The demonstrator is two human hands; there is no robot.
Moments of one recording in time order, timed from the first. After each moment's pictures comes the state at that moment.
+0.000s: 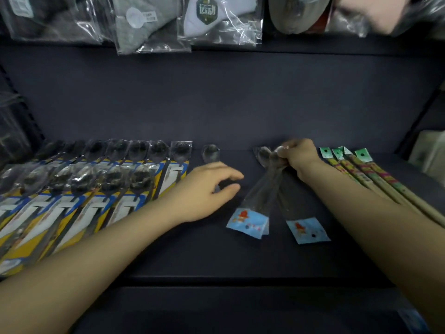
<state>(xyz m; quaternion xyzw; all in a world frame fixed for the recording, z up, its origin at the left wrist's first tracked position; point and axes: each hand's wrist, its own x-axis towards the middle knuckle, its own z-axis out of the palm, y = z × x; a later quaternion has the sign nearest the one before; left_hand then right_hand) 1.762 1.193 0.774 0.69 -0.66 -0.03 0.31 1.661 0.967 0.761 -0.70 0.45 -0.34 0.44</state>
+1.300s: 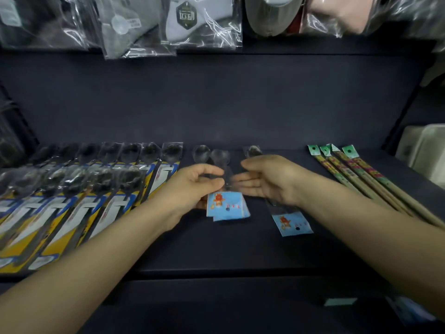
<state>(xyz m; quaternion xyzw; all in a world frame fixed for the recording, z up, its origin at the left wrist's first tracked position) 1.738 1.195 0.777 0.67 -0.35 -0.35 0.55 1.630 1.067 0.792 -0.58 0.31 -0.11 0.74</state>
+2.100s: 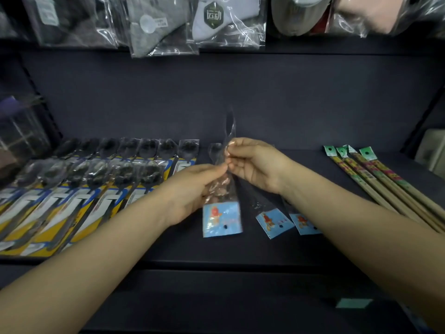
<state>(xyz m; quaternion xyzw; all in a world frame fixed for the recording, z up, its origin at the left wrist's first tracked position) 1.751 1.212 0.784 0.62 -0.28 -0.43 0.59 1.677 1.082 0.797 -0.54 0.15 -0.16 0.81</state>
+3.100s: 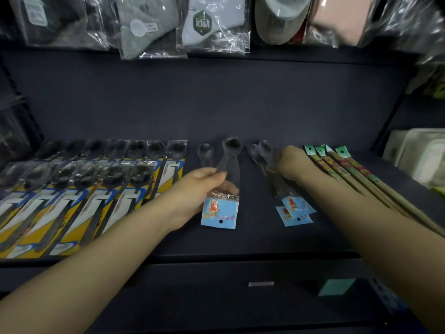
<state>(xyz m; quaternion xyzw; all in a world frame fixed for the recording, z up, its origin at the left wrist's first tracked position) 1.727 1.218 0.784 0.61 -0.34 -0.43 0.57 1.629 1.017 0.783 -0.86 0.48 -0.12 0.16</state>
